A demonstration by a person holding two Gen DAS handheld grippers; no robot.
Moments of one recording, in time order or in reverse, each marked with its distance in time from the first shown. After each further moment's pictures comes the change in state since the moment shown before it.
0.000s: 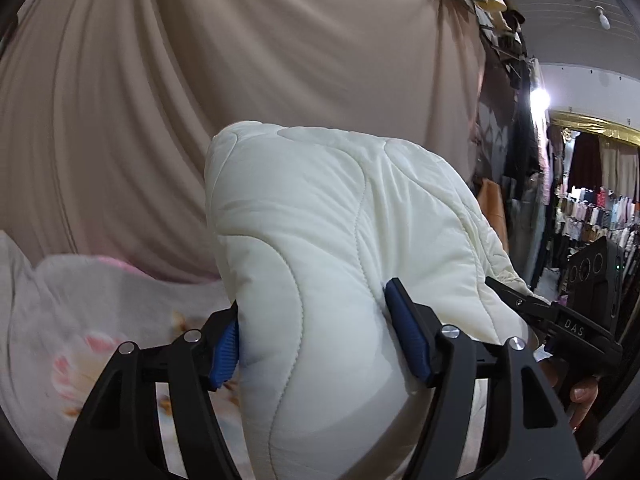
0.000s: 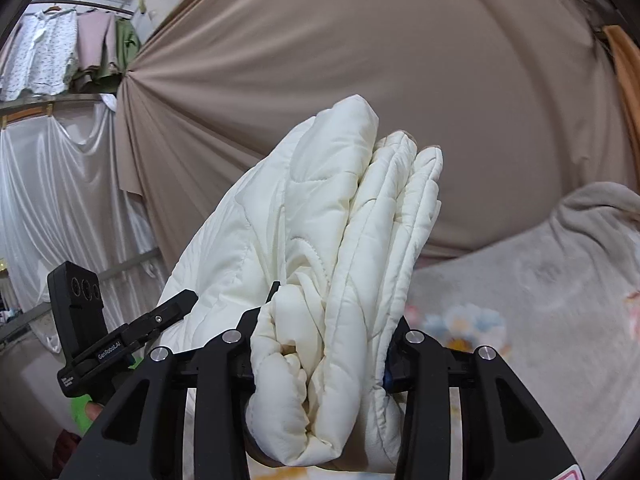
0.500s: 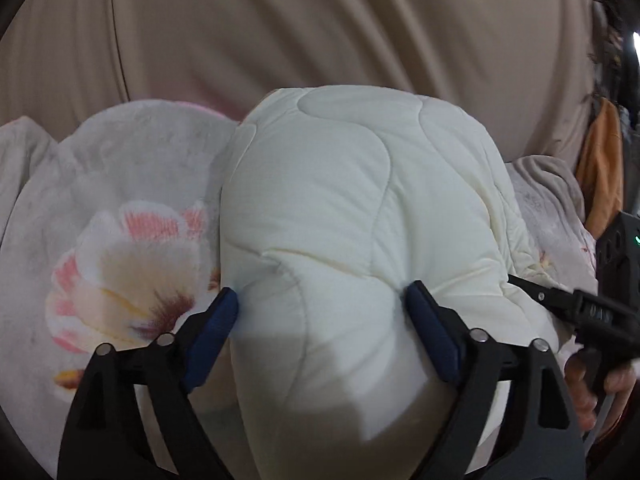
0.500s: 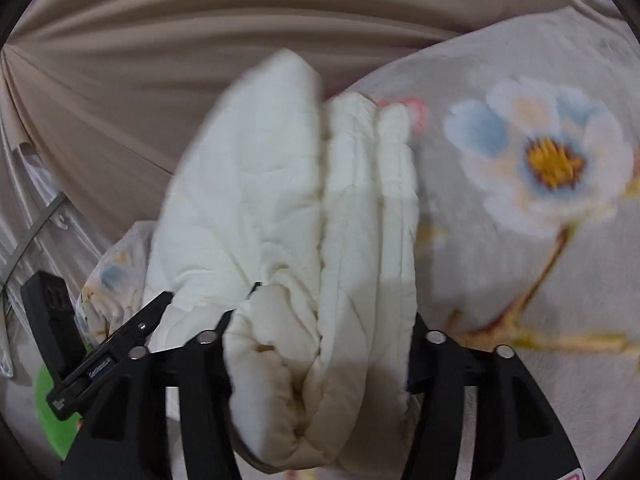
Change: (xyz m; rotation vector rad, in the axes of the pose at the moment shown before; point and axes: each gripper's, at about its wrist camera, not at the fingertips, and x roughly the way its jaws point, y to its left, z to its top) left arm 0.143 0.181 -0.170 -0.049 0.337 0.226; right arm 0.233 -0.104 -0.182 0.296 0.417 -0.106
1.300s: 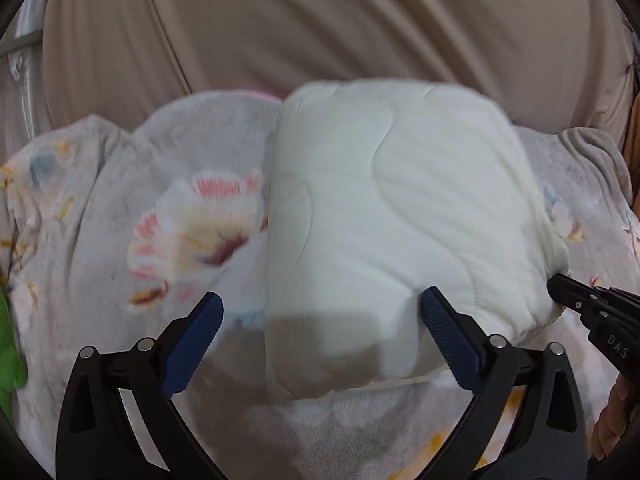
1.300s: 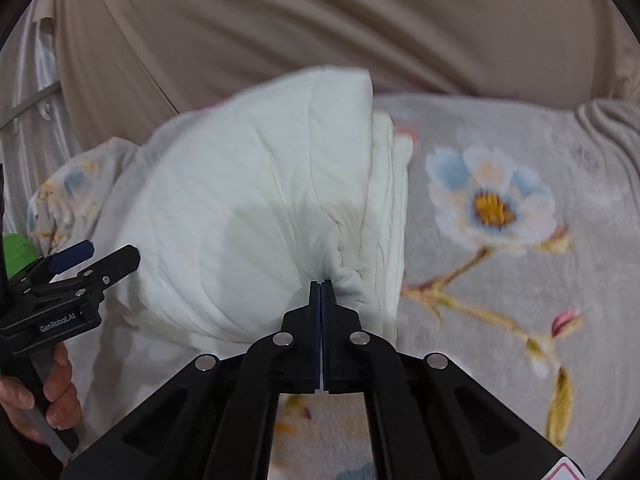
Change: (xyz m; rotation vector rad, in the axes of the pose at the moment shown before) left arm -0.042 -0.046 -0.018 -0.023 0.133 0.301; right arm -0.042 0.047 -0.034 -0.344 0.073 -0.307
